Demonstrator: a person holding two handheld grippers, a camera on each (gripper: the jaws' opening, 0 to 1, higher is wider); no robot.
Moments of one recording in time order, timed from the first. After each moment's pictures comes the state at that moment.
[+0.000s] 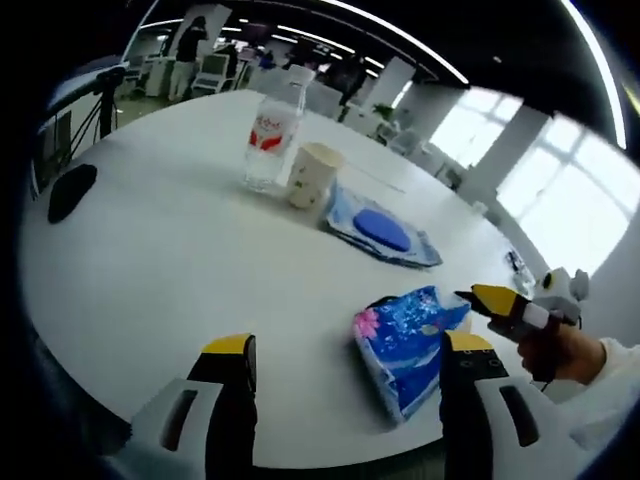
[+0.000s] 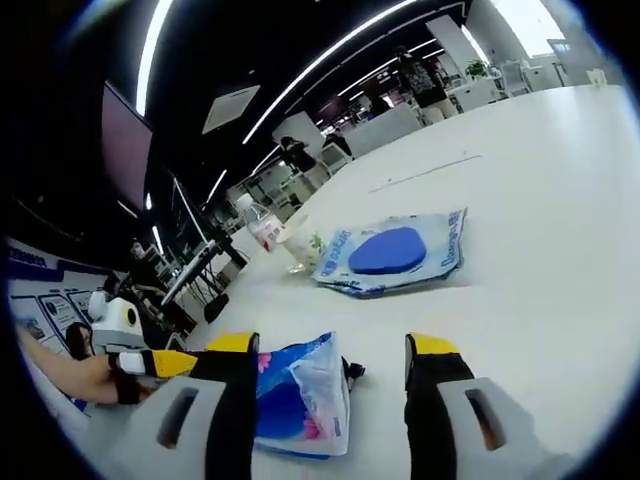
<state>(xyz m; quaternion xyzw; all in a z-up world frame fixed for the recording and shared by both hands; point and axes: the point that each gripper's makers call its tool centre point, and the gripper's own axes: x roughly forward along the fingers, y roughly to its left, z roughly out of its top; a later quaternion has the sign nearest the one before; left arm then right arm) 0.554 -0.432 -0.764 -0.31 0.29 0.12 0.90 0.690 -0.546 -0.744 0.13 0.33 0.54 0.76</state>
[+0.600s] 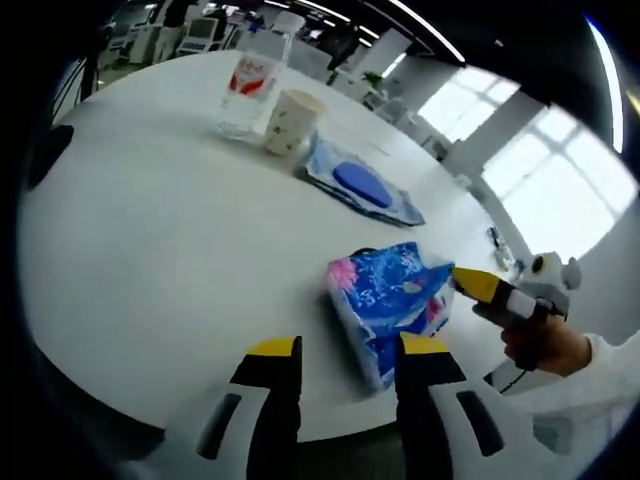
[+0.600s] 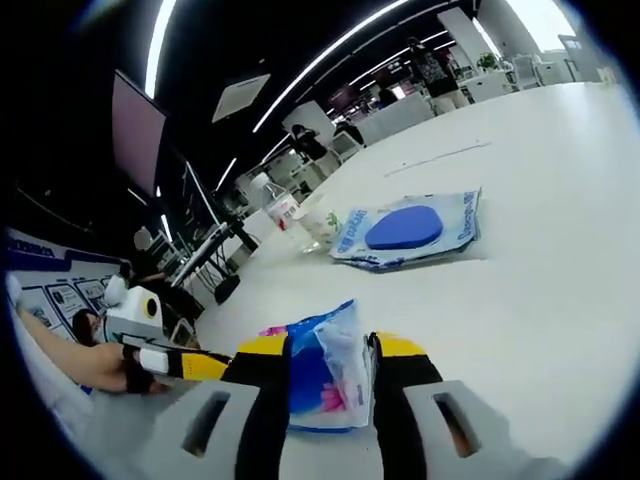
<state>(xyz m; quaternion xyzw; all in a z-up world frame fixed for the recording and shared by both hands) 0.551 -0.473 -0.785 -0.35 0.34 0.05 0.87 0.663 -0.550 -0.751 0.11 0.35 0.56 0.74</state>
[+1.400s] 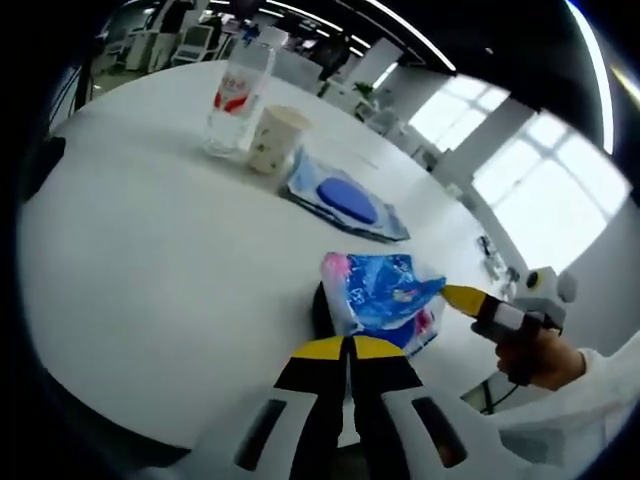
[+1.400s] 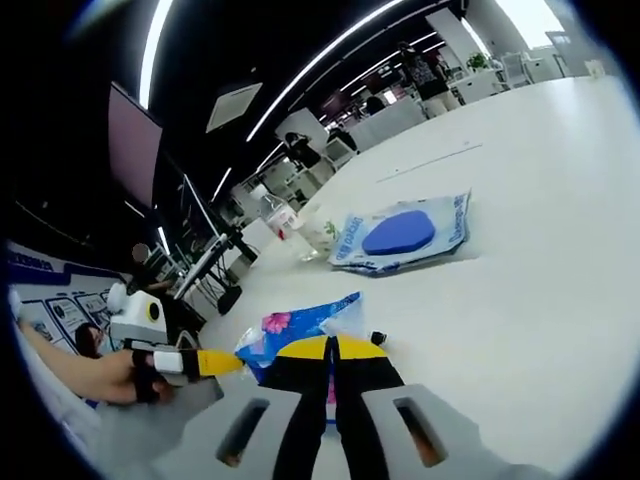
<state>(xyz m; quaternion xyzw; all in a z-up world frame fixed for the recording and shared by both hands) 0.565 -0.475 -0.760 -0.34 0.30 0.05 0.89 0.664 -0.562 -0.738 0.15 0.35 0.55 0.75</state>
